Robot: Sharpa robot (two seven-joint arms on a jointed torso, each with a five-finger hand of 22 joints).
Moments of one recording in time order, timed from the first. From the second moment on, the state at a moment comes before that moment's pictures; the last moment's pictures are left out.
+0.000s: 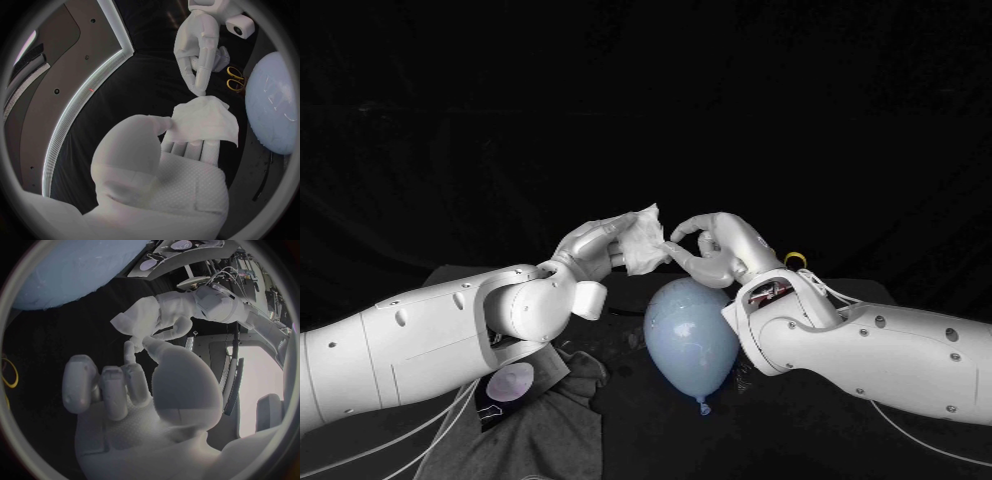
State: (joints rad) left arm 1.28 -0.73 -0.06 1.50 0.26 -0.14 0.38; left_hand 1.33 0.05 0.69 0.24 0.04 0.76 0.20 0.28 0.23 0.97 0.19 0.06 0.06 0.98 0.16 0.08 0.17 0.19 0.95 0.28 0.07 0.06; right arm 1.32 -0.72 -0.16 1.67 -1.31 -0.92 -0.30; right_hand 1.16 -0.19 0.49 0.21 0.05 0.94 0.11 0.28 0.60 1.47 0.03 1.44 1.31 1.47 -0.03 1.57 1.31 0.05 1.39 0.07 1.34 1.31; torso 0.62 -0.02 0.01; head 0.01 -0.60
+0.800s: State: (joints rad) left arm 1.28 -0.73 -0.06 1.50 0.23 -0.14 0.38; left_hand 1.32 0.04 0.67 0.26 0.04 0.75 0.18 0.28 0.23 0.97 0.20 0.06 0.06 0.99 0.16 0.08 0.17 0.19 0.90 0.29 0.07 0.06; right arm 1.32 -0.68 -0.16 1.63 -1.29 -0.91 -0.28; right_hand 1.30 -0.12 0.49 0.16 0.05 1.04 0.07 0.30 0.59 1.47 0.01 1.45 1.31 1.47 -0.05 1.57 1.31 0.05 1.41 0.06 1.34 1.31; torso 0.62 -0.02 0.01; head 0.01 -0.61
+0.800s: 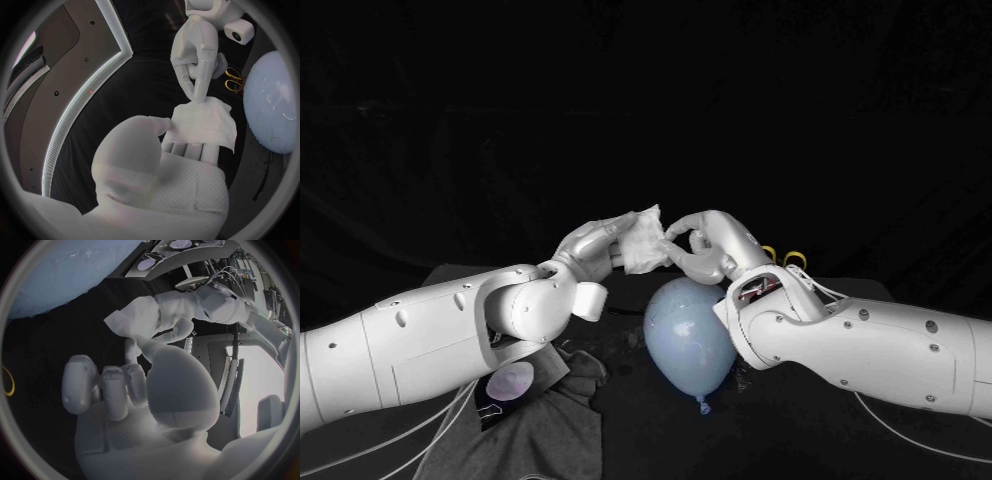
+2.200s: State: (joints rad) left arm 1.28 -0.73 -0.06 1.49 0.23 -0.16 0.39; left_hand 1.33 0.06 0.68 0.26 0.04 0.82 0.21 0.31 0.24 1.04 0.18 0.07 0.07 1.02 0.15 0.08 0.17 0.18 0.94 0.28 0.08 0.07; right arm 1.32 -0.72 -0.16 1.67 -1.32 -0.86 -0.30; right_hand 1.30 -0.15 0.49 0.15 0.04 1.04 0.06 0.35 0.63 1.47 -0.02 1.43 1.31 1.47 -0.07 1.56 1.31 0.05 1.41 0.04 1.33 1.31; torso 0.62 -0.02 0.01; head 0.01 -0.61
